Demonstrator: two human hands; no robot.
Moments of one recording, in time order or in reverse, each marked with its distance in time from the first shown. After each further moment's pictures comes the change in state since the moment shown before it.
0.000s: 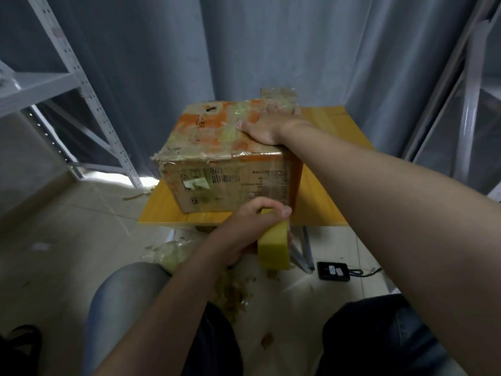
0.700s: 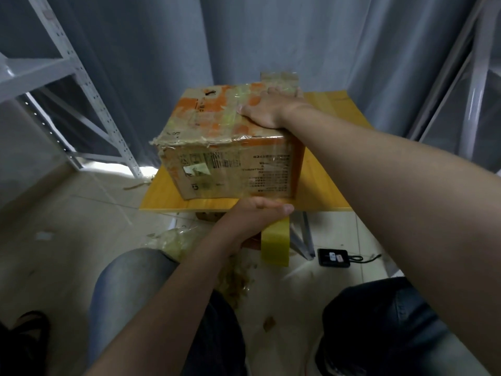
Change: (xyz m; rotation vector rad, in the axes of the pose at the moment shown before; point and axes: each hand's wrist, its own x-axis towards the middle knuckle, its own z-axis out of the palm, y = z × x) left_hand 0.001 -0.015 0.002 0.180 0.159 -0.074; right_hand -0.001 0.001 0.000 0.073 0.019 -0.013
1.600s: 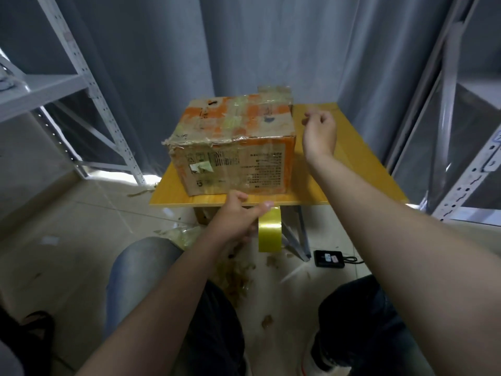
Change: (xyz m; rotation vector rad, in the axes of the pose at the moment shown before) left_hand -0.020 -0.017 -0.004 0.073 0.271 0.026; right_hand -0.068 0.055 0.054 1.299 0.718 0.340
